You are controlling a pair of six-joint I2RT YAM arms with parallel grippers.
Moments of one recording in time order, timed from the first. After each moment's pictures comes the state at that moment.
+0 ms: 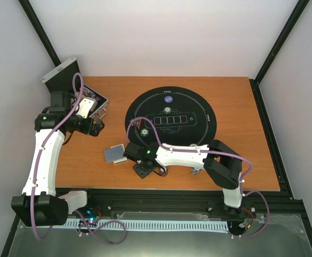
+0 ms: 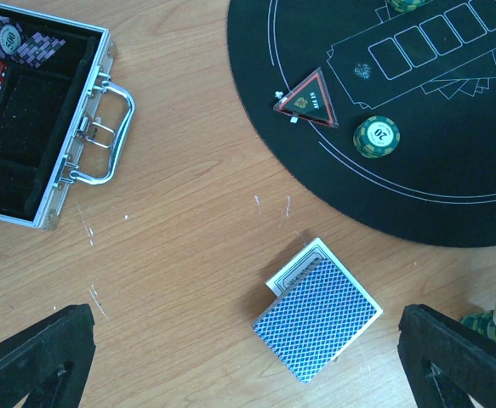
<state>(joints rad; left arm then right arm) 0.07 1.16 1.25 -1.07 0.31 0.34 1.19 1.92 1.36 -0.74 0.08 0.41</state>
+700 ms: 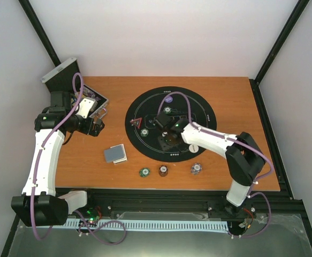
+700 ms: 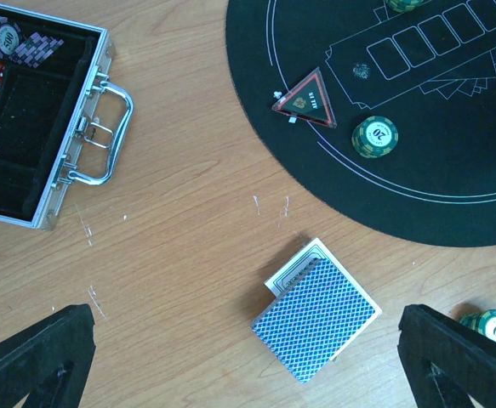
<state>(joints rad) 0.07 1.16 1.25 -1.07 0.31 0.34 0.88 1.75 1.29 -0.77 0.14 0.34</state>
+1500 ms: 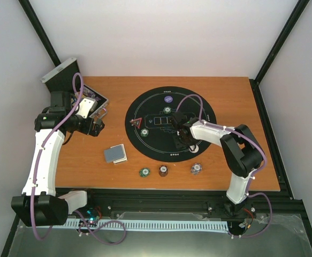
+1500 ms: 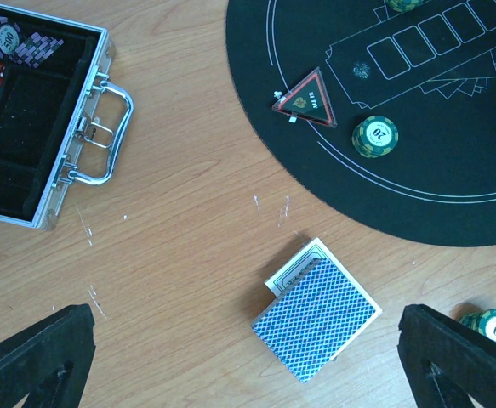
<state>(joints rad) 0.07 1.16 1.25 -1.07 0.31 0.34 0.61 1.82 1.12 -0.64 0.11 0.29</state>
